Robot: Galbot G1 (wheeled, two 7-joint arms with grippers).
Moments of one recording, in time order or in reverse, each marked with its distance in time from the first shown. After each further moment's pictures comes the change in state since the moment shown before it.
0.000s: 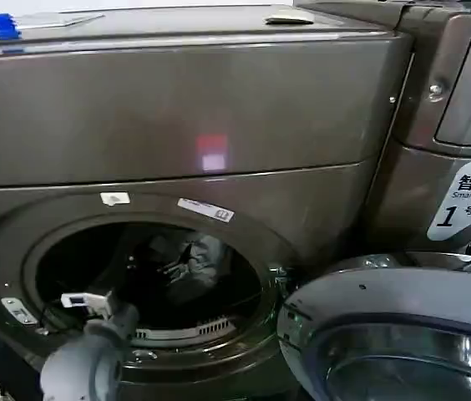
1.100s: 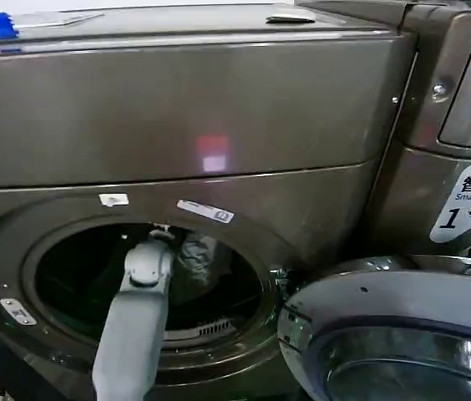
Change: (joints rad) left arm -0.578 -0.047 0.116 0.791 0.021 -0.188 -0.087; right arm 0.004 -0.033 0.026 -0.025 -0.014 0.004 0.007
